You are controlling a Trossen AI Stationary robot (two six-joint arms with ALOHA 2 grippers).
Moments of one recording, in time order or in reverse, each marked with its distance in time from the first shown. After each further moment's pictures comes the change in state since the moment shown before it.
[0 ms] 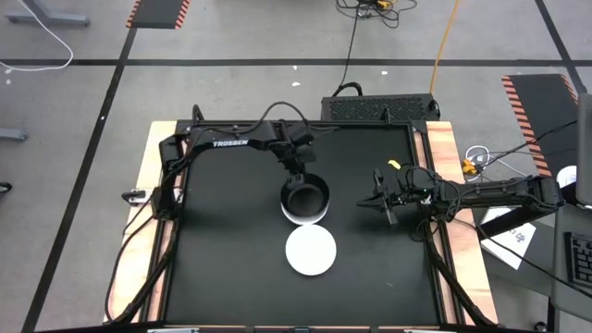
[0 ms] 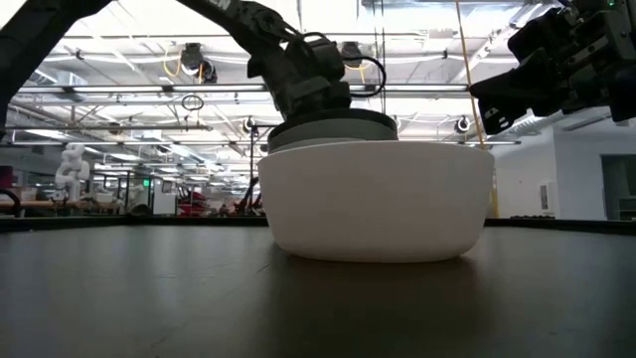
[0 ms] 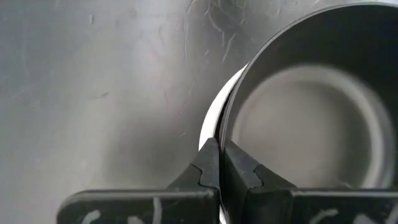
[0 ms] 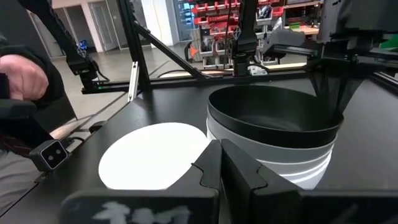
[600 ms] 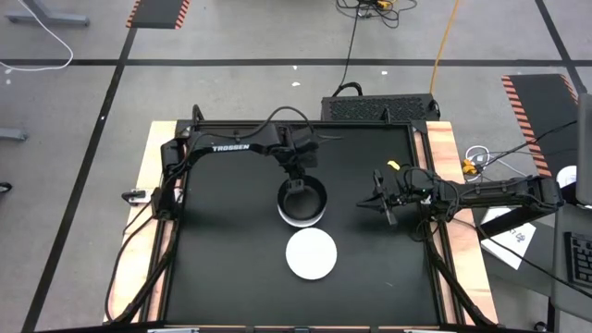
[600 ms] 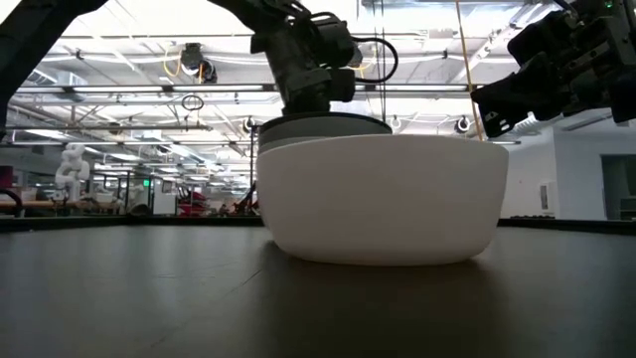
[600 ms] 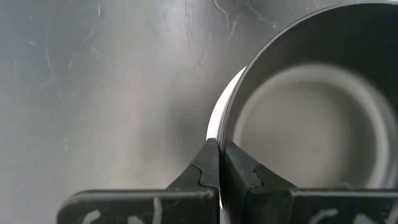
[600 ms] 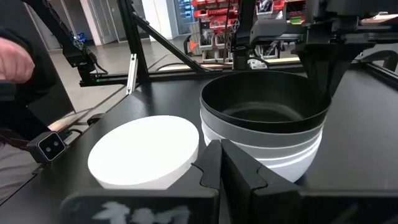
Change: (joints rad) left arm -0.069 0.003 0.098 -0.145 -0.165 0.014; right arm 0.000 0.000 0.000 -0.028 0.000 -0.019
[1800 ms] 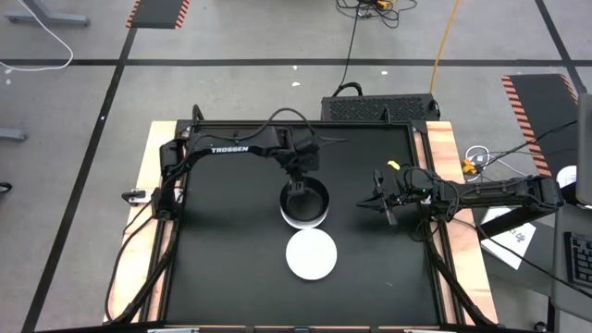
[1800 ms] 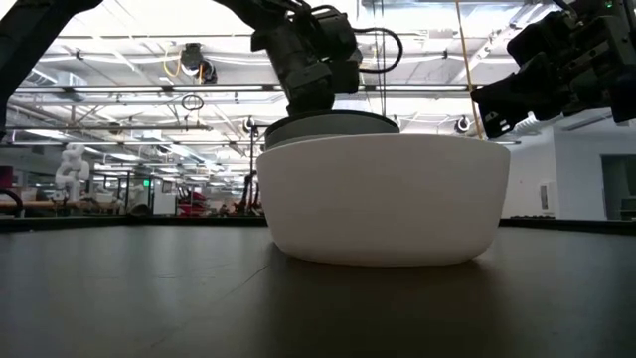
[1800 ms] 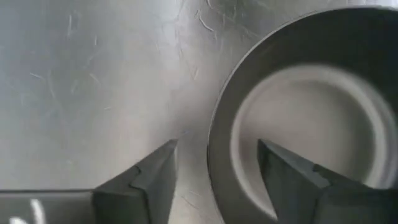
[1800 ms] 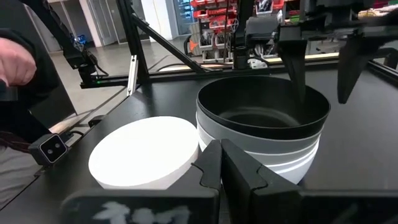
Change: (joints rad) left arm -0.018 -0.011 -0.008 0.046 0.001 0.059; right arm 0.000 0.000 0.000 0.001 0.000 0.015
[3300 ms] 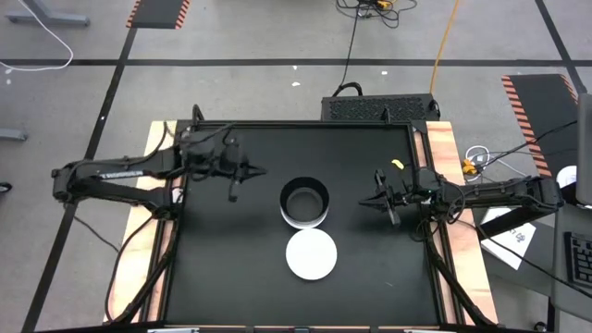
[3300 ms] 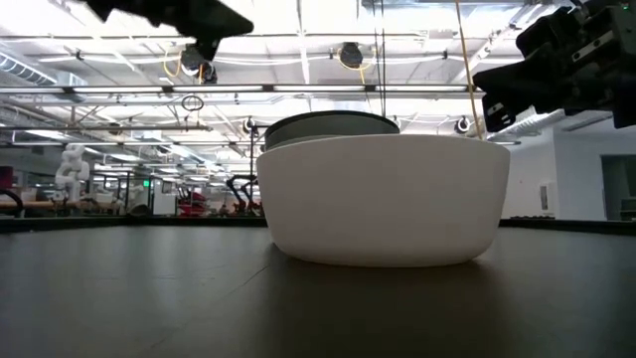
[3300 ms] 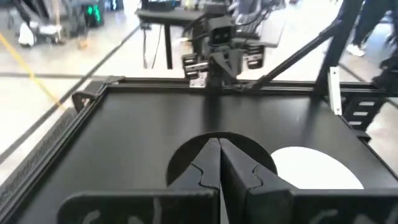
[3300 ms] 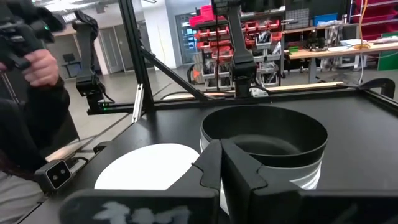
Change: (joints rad) left arm -0.037 -1.043 -0.971 0.825 0.061 -0.206; right arm 0.000 -0.007 -0.044 0.185 -0.001 0.034
